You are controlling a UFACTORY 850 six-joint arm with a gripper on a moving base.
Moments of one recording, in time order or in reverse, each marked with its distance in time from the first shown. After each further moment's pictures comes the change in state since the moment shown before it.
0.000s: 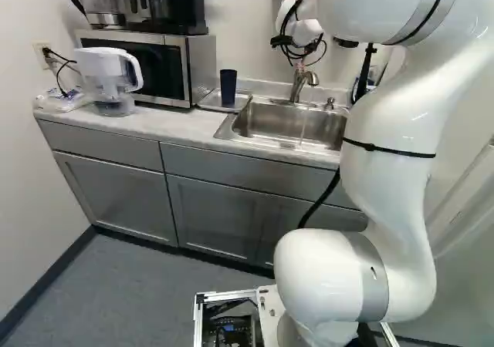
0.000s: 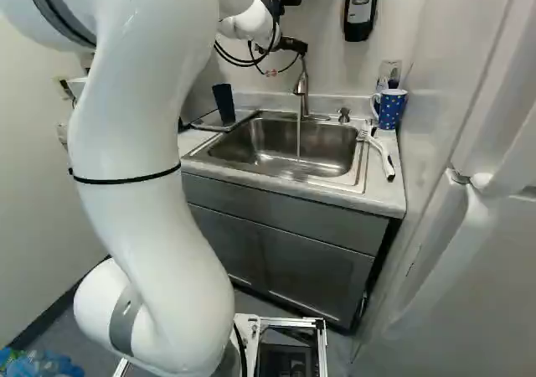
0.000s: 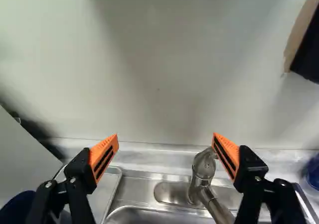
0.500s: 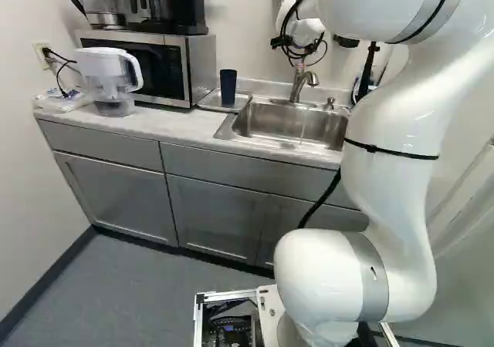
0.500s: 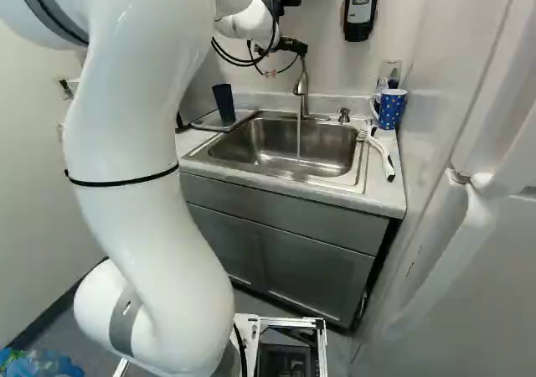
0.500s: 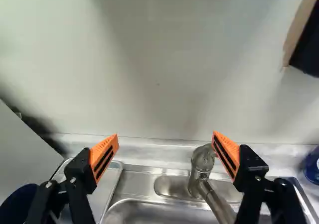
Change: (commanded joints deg) arm -0.1 1.4 1.6 0.0 -1.5 0.0
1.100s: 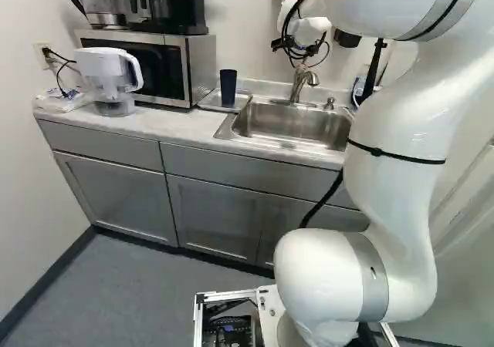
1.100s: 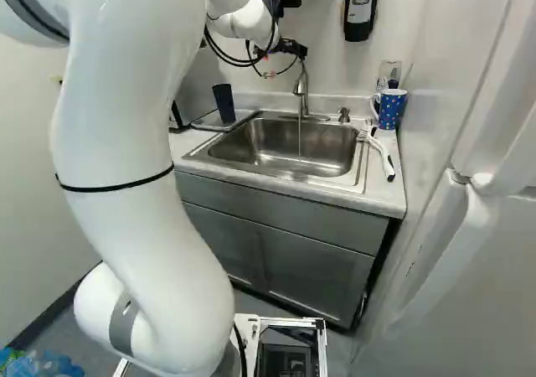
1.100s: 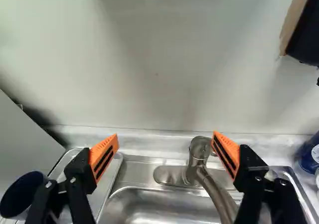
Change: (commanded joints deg) arm -0.2 2.3 2.6 0.0 -1.8 0.0
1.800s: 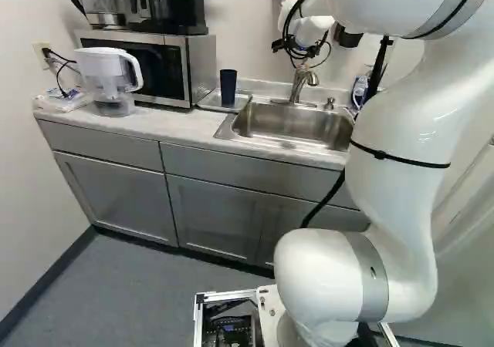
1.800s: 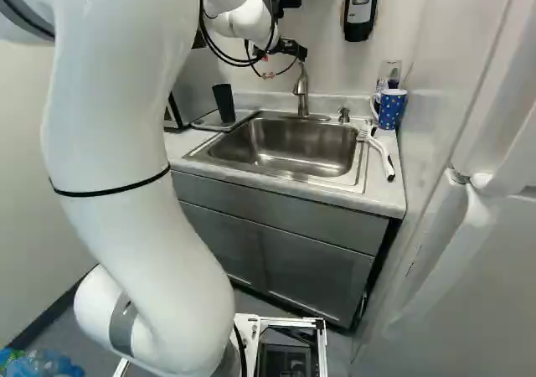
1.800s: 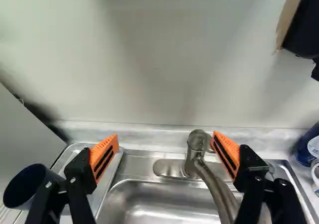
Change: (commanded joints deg) arm -0.1 1.2 1.4 0.0 -0.9 0.0
